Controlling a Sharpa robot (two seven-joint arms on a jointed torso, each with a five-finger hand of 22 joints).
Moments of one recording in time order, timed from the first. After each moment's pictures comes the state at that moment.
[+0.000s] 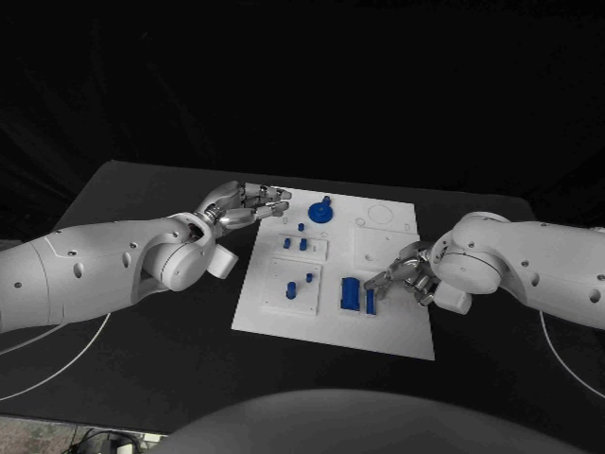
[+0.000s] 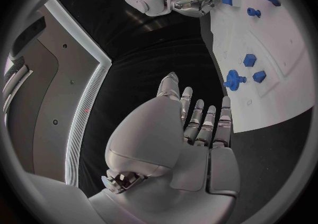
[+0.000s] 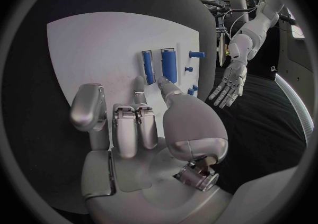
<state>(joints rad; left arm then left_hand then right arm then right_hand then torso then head) 1.17 -0.85 -0.23 1.42 -0.22 -0.20 0.44 1.60 0.12 -0.24 0.29 0.41 0.81 0.17 0.12 0.07 0.26 0.17 0.55 0.06 0.20 0.18 0.33 0.05 0.12 0.38 0.29 0.16 0.52 1.22 -0.71 -0.23 1.42 -0.58 0.07 -0.65 0.99 0.00 0.17 0.04 0.16 1.08 0.05 0.09 0.81 1.47 -0.03 1.57 1.31 1.47 -0.09 1.57 1.31 0.08 1.41 0.03 1.08 1.31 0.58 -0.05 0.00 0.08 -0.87</state>
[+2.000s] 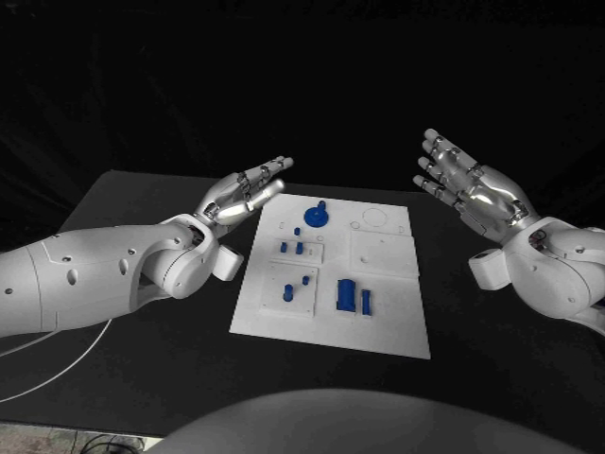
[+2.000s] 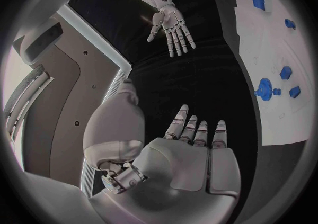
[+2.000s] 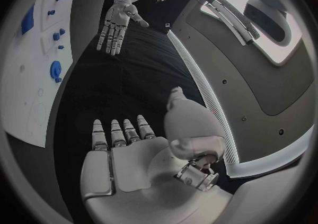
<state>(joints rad) 1.17 -0.88 -0.23 1.52 -0.23 -0.25 0.63 0.80 -0.13 -0.11 0.20 0.01 0.35 0.01 0.01 0.03 0.01 0.00 0.15 0.01 0.00 0.01 0.00 0.00 0.08 0.00 0.15 0.00 0.03 1.26 -1.03 -0.23 1.67 -0.21 -0.21 0.52 0.79 0.04 -0.14 0.20 0.01 0.13 -0.13 0.01 0.01 0.00 -0.02 0.00 0.00 0.00 0.01 0.00 0.00 0.08 0.00 0.15 0.00 0.00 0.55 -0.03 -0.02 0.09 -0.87</state>
